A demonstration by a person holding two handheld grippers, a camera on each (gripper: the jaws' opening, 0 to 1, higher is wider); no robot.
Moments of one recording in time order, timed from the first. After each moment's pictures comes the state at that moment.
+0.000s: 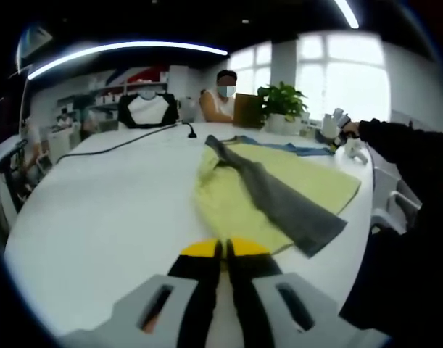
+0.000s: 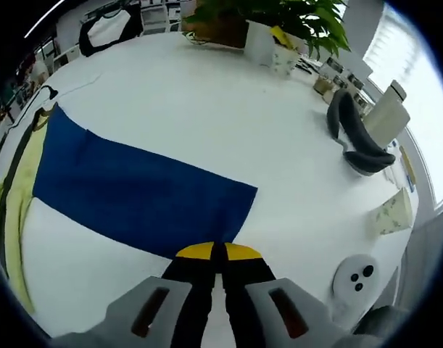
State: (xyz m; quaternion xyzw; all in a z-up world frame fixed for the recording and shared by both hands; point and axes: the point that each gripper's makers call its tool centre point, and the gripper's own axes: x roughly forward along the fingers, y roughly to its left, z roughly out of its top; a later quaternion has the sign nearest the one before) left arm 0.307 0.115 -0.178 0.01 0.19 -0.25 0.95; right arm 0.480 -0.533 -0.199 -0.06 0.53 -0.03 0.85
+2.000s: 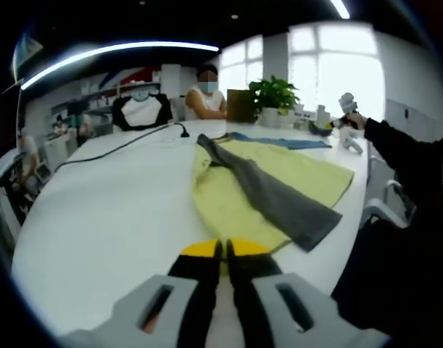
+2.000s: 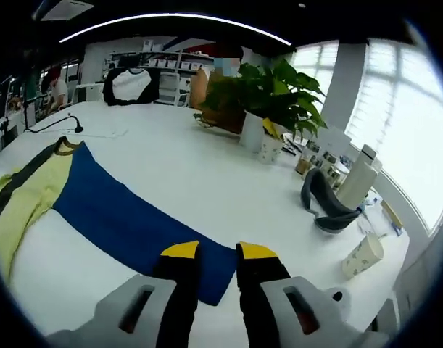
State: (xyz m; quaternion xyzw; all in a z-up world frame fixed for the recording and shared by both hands) left arm 0.289 0.105 -0.173 0.04 0.20 -0.26 0.94; right arm 0.477 -0.508 -0.112 -0.13 0.27 0.00 0.95
